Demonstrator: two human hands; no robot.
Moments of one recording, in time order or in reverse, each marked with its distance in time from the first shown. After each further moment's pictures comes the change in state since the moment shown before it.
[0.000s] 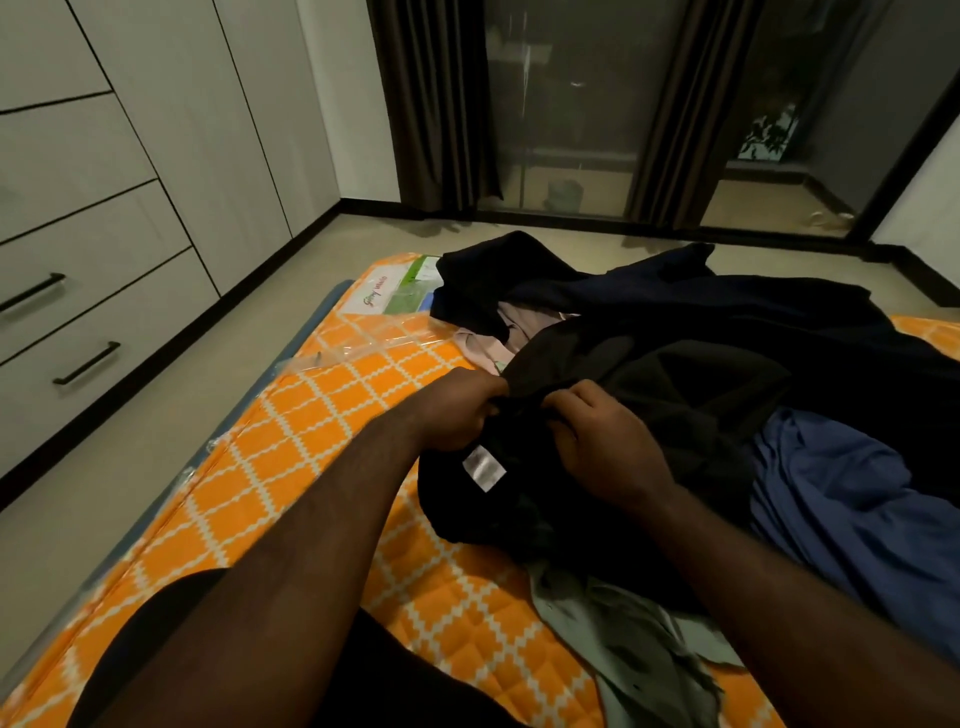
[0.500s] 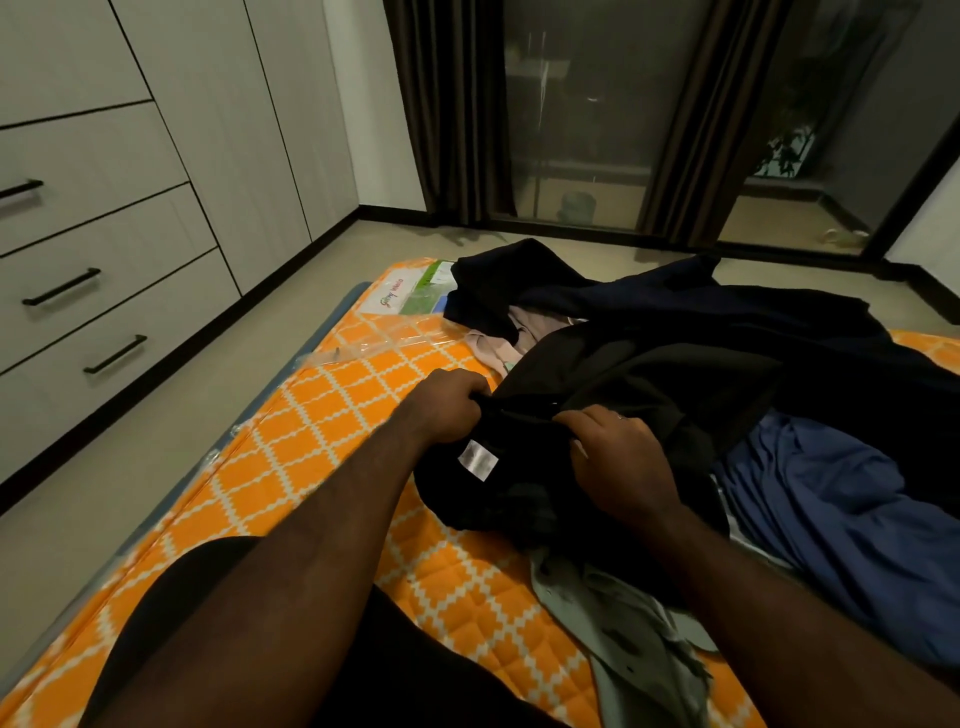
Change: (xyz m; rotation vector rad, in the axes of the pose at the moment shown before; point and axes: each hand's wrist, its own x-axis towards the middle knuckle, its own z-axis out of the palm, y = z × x) left_hand -0.021 -0.005 0.007 -0.166 0.127 -0.325; right_hand -0.025 -0.002 0.004 -0.176 0.033 -0.017
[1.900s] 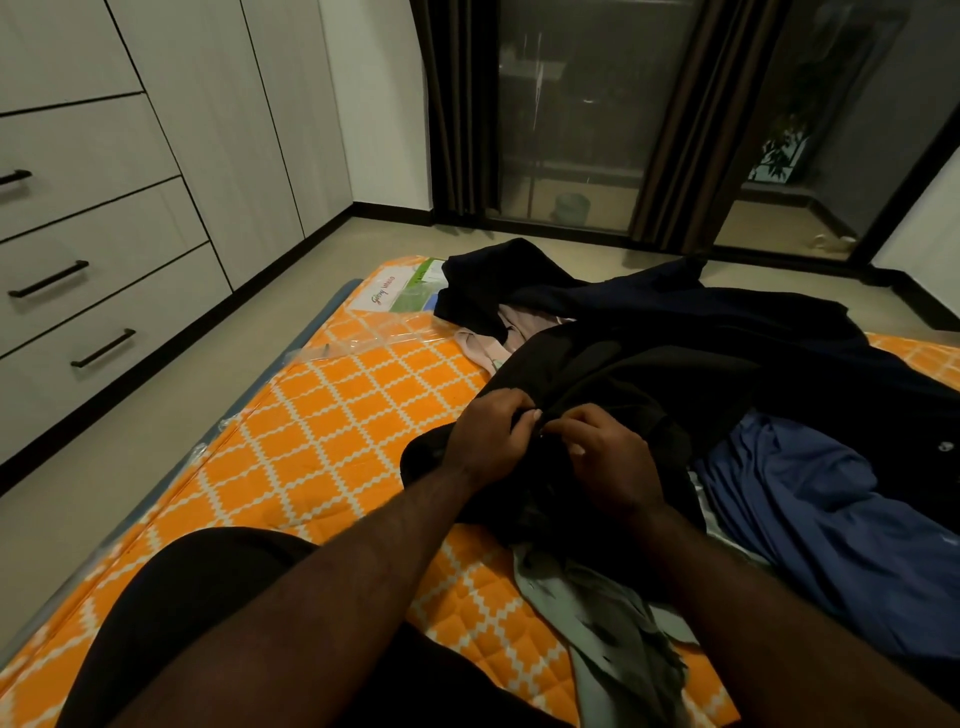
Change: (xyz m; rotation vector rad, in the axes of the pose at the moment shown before) left_hand -0.004 0.045 0.081 -0.302 0.450 0.305; right_hand -0.009 0.012 0.000 0.179 0.023 -0.005
